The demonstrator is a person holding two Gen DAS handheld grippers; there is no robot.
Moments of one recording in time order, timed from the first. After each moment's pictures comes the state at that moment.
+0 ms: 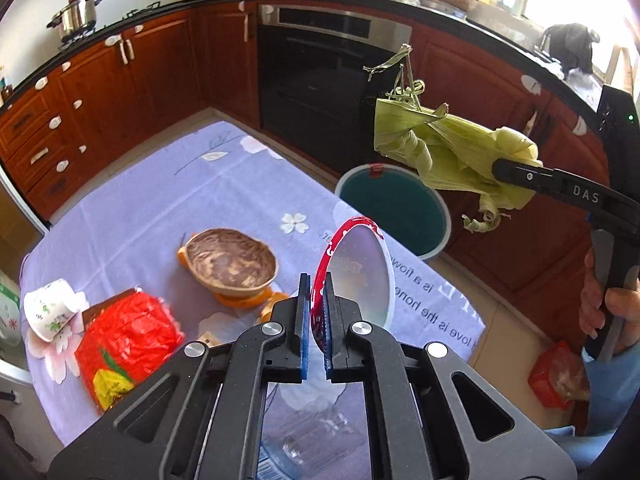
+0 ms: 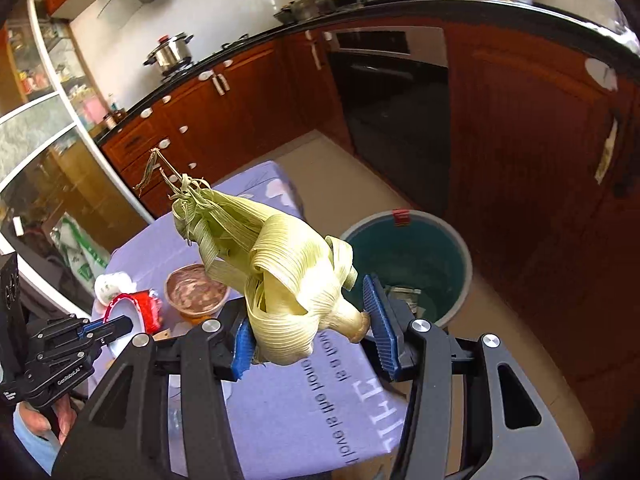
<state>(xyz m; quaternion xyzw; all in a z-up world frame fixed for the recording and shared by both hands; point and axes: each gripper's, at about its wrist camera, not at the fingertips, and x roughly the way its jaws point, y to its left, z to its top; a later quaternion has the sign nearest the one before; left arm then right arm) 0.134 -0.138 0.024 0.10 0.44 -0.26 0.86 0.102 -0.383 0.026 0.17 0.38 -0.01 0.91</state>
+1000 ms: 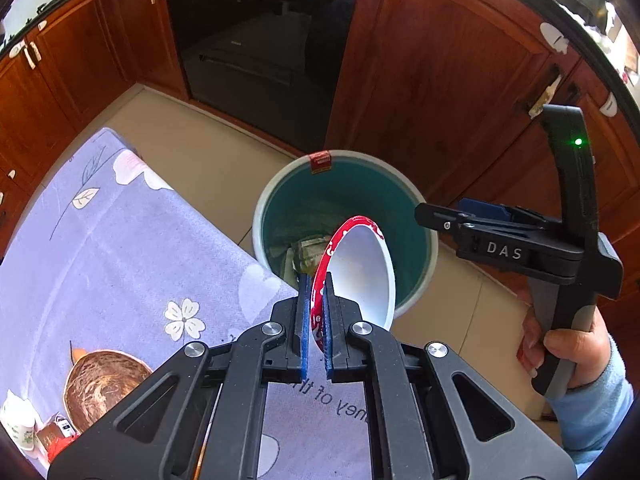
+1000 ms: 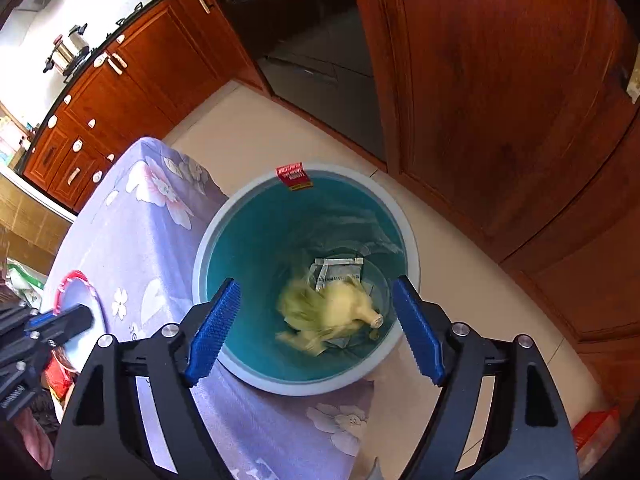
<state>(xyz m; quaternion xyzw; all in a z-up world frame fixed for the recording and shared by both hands) 0.251 -0.294 -0.045 0.15 0.52 -0.32 0.78 0.203 -0.477 -0.098 0.23 0.48 -0.08 0.84</state>
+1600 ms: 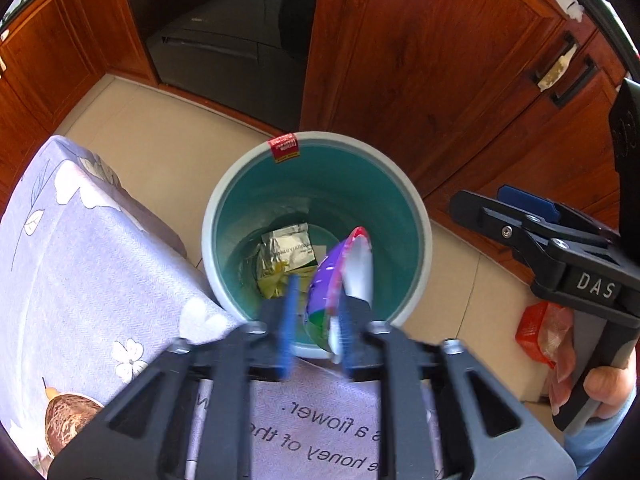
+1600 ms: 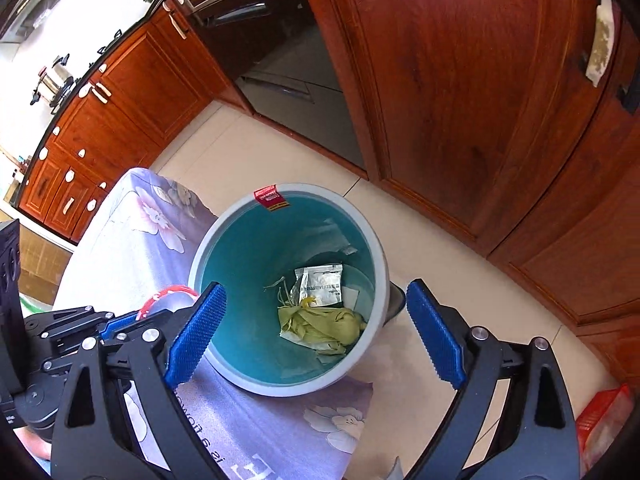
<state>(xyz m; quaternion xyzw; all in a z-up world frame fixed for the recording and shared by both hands) 0.272 -0.350 -0.083 0.18 0.55 -0.34 0.74 0.186 -0.499 -0.082 0.26 0.47 -0.11 0.84</state>
